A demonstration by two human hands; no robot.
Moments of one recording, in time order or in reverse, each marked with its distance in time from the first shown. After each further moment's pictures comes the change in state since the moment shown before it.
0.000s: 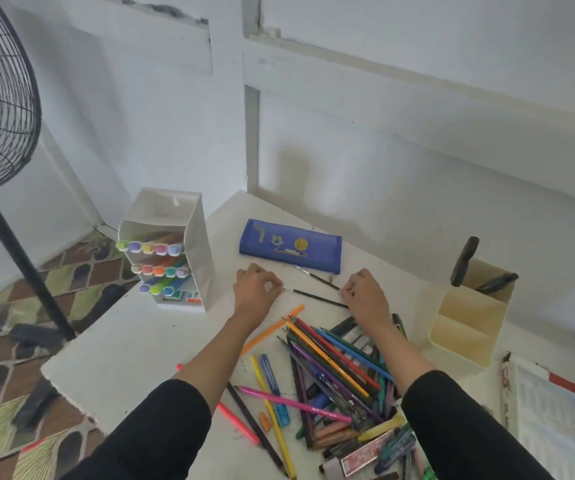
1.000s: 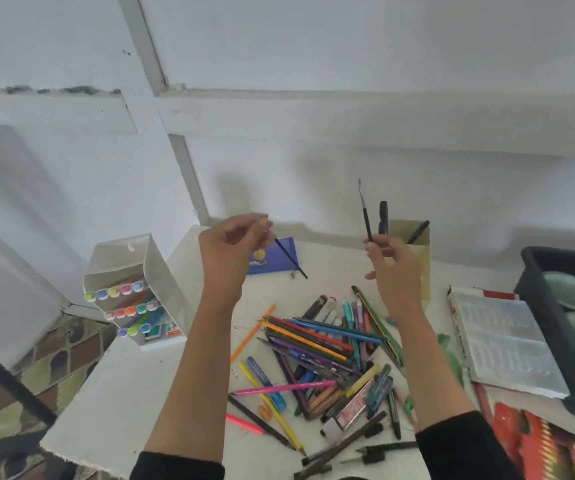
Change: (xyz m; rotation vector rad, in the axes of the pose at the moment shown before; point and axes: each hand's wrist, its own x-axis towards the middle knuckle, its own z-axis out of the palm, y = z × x) left_hand -0.064 0.153 -0.118 -0.979 0.041 0.283; right_hand -0.100 -0.010 -0.108 0.795 0.646 0.041
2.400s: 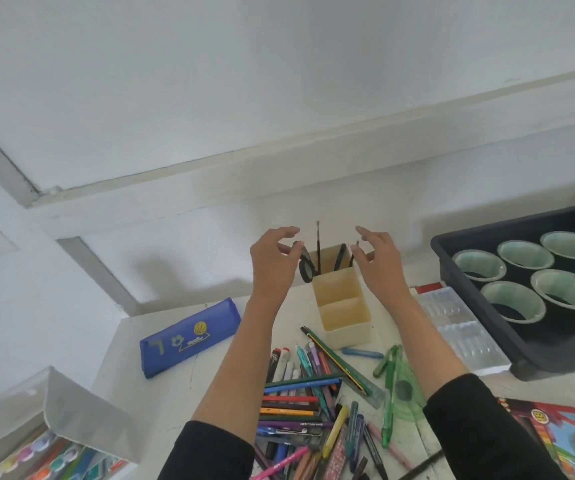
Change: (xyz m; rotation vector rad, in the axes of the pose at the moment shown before) left_hand 0.039 -0.043 0.174 0.483 -0.425 0.226; right_hand 0.072 0.025 -0.084 -0.376 0.187 0.016
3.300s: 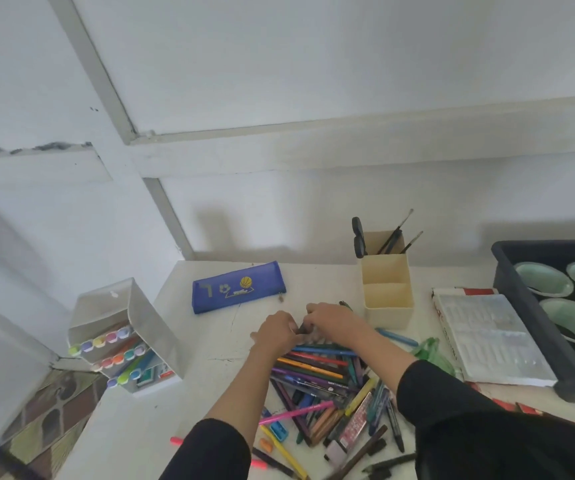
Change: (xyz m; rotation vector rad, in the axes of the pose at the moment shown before) left_hand -0.122 -0.143 -0.040 0.482 -0.457 -0.622; right_hand -0.096 -0.013 0.120 -0.802 -1.082 -0.620
